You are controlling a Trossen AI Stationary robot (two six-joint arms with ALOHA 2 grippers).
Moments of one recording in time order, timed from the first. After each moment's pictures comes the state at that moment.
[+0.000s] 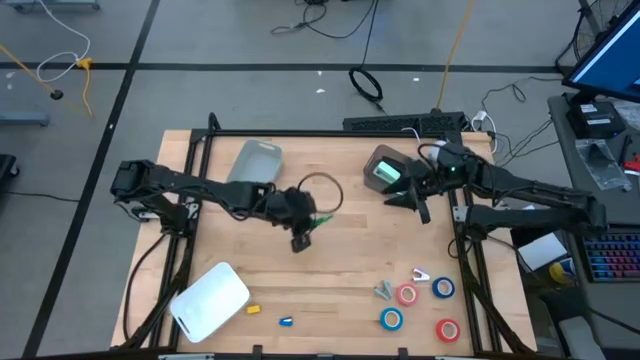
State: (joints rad) left arm -0.06 1.57 1.16 -0.41 -0.06 -0.37; right arm -0.32 0.80 0.69 -0.20 -0.50 0.11
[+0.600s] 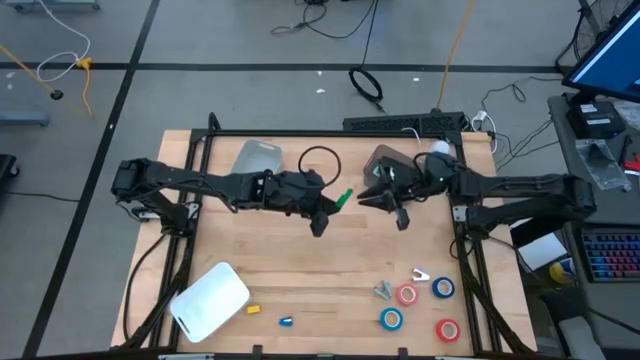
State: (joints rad) left arm -0.03 1.57 1.24 -0.12 -0.09 -0.54; right arm -0.16 1.04 0.69 0.35 -0.39 0.12
